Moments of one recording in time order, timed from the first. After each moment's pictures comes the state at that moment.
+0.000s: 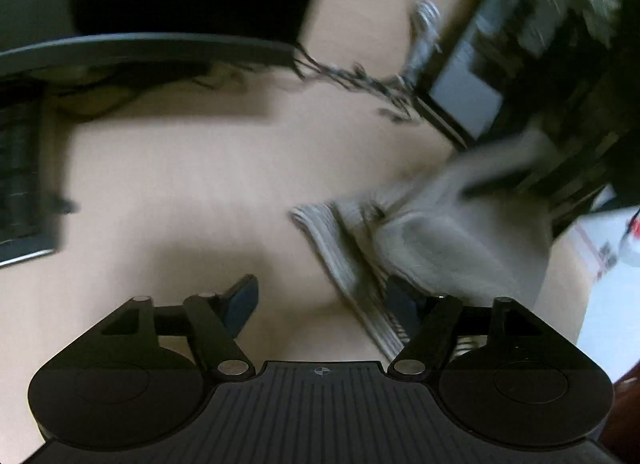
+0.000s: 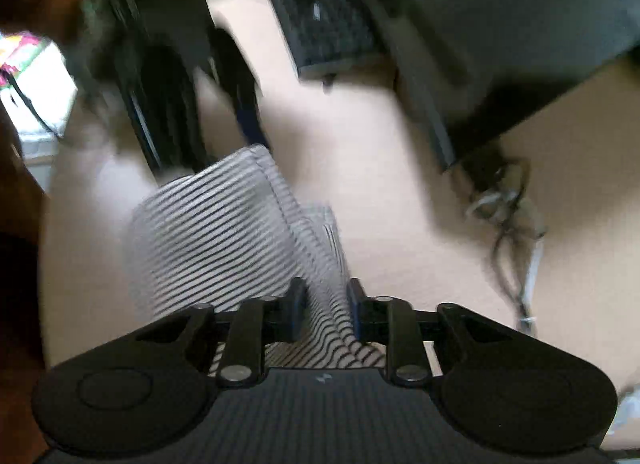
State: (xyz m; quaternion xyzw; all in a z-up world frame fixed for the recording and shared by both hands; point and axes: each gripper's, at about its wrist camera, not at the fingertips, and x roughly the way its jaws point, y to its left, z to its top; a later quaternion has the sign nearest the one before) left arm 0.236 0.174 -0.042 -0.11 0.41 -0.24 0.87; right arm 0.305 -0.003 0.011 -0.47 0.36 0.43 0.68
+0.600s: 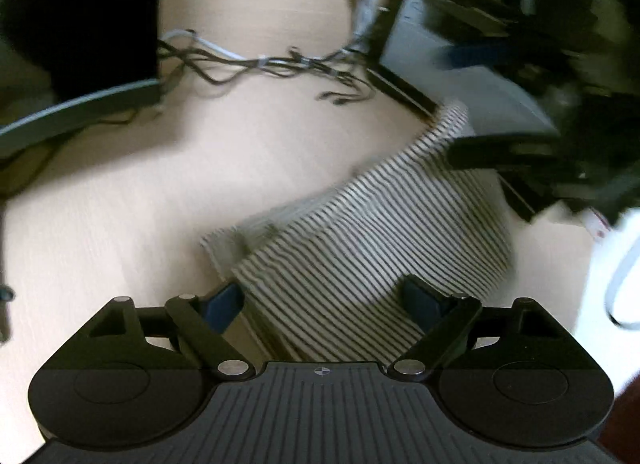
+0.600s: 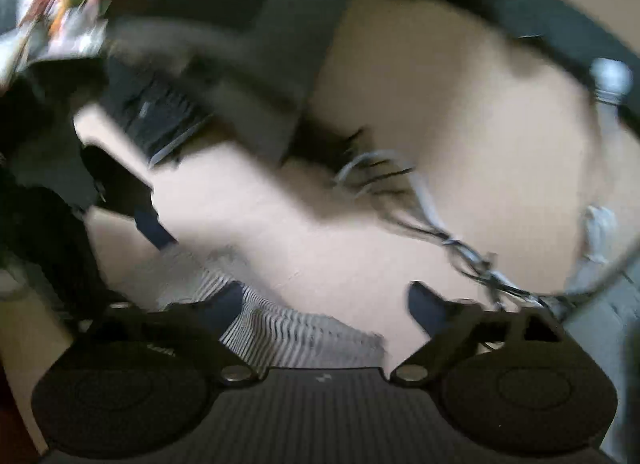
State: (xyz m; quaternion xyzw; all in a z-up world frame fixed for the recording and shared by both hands) left arm 0.281 0.083 -0.026 0.00 0.44 -0.26 0.86; right arm 0.294 -0.100 0.049 -0.22 0.29 0.27 0.89
